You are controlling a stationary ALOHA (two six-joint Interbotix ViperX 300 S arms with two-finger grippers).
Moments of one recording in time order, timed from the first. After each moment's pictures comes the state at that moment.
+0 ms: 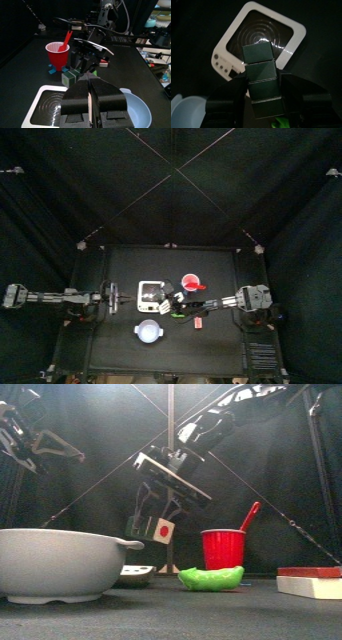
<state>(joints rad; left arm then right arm) 0.08 -0.89 1.30 -0.04 -0.31 0.00 0.03 0.27 0.21 -0.90 0.61 1.70</state>
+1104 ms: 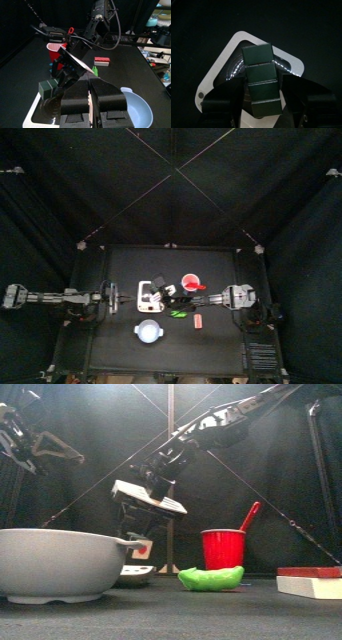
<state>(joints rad) 0.09 -0.90 1.31 -0.04 -0.31 0.00 -0.04 0.44 0.03 -1.00 0.68 1.69</state>
